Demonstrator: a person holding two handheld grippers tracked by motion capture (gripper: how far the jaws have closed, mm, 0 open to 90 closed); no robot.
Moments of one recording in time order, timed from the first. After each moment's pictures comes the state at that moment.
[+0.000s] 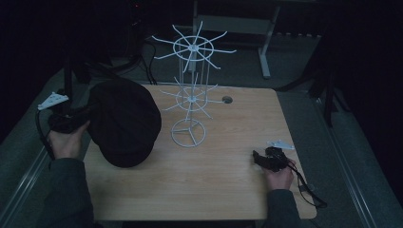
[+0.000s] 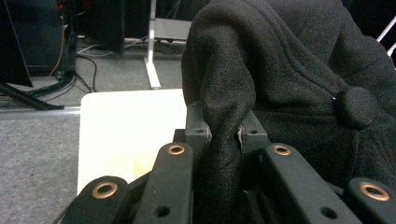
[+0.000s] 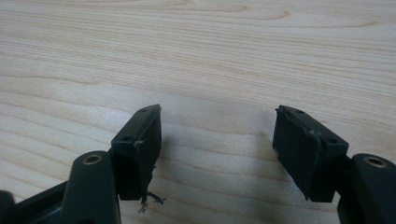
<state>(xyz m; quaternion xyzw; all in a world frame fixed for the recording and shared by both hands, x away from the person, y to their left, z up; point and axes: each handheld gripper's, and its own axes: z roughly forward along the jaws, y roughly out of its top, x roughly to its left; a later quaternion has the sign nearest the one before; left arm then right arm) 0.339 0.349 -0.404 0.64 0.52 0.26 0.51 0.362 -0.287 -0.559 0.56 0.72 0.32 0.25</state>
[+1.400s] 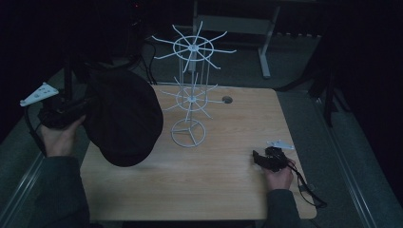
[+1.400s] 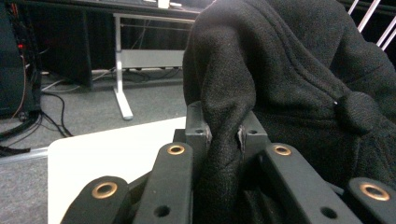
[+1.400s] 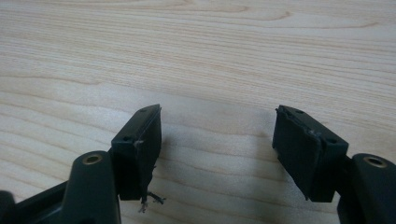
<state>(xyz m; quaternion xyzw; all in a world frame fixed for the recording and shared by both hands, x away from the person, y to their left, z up) 0.322 0.341 -0.360 0.65 0.45 0.26 0.56 0.362 -0.286 -0.559 0.56 0.72 0.32 0.25</state>
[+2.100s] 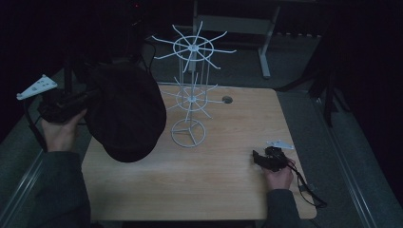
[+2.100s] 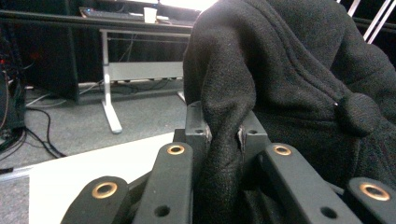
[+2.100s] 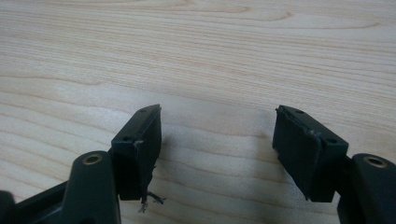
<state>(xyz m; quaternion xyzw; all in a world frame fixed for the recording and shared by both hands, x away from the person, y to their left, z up) 0.327 0.332 -0.340 0.65 0.42 0.26 0.58 0.362 -0.286 -0.559 0.56 0.72 0.32 0.25</state>
